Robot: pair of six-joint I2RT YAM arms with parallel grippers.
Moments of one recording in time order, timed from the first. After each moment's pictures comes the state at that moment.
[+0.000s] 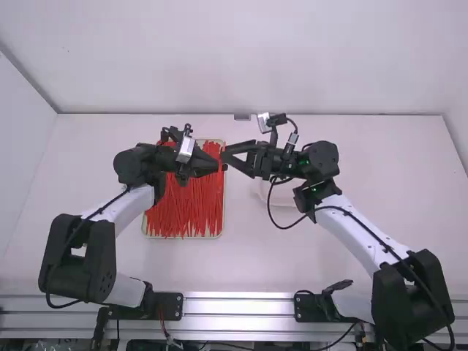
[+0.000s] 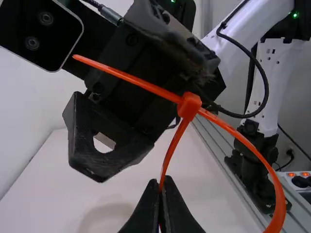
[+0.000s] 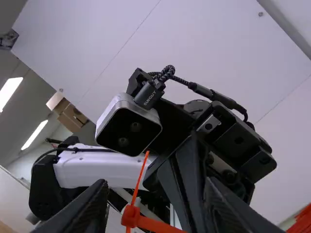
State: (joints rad) left arm -0.12 1.54 0.83 1.50 1.55 -0.66; right arm 0.43 1.39 0.85 0.90 -1.07 1.13
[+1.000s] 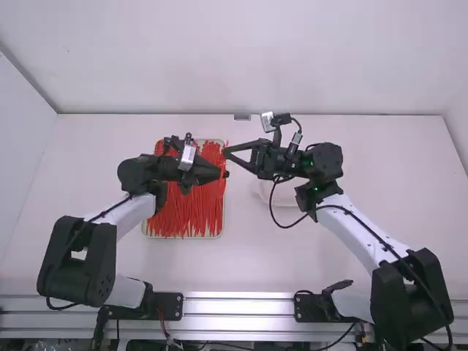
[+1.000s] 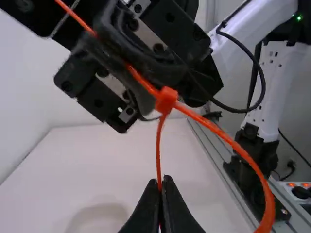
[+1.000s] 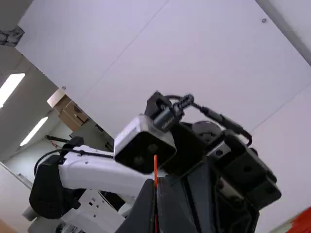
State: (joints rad) left arm -0.13 1.52 0.71 1.50 1.49 -0.61; right arm 0.40 1.39 0.84 0.98 -1.09 1.17
